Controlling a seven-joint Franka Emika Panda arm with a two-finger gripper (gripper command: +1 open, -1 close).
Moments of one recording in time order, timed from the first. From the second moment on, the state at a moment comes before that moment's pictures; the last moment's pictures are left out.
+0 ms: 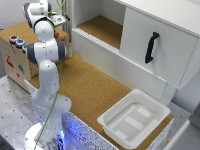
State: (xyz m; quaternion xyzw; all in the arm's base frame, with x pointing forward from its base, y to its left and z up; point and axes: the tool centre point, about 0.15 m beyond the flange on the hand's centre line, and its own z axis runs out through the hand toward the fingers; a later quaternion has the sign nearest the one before) arm 0.352 0.456 0.445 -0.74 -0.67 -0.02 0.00
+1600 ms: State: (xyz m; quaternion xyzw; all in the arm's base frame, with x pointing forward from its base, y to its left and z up) arm 0.358 0.447 0.480 -0.84 -0.54 -0.03 -0.02
